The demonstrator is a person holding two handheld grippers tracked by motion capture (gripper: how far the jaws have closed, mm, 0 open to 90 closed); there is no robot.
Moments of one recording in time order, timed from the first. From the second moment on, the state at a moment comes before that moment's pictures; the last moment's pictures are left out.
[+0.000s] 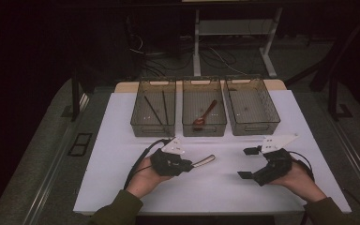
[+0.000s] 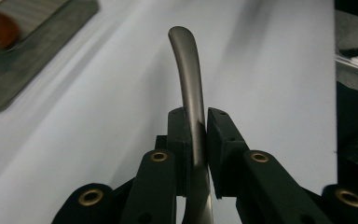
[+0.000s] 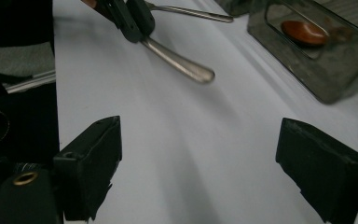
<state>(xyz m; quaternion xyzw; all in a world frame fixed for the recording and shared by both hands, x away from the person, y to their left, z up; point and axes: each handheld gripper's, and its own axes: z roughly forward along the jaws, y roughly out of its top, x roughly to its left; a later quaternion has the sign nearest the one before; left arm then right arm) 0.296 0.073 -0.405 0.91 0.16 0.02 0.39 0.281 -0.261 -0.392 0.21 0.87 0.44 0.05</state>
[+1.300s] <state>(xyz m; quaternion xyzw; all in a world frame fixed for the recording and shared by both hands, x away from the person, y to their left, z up) 0.292 0.017 -0.396 0.93 0.01 -0.03 0.37 0.293 -0.158 -0.407 -0.01 0.96 0.29 -0.01</state>
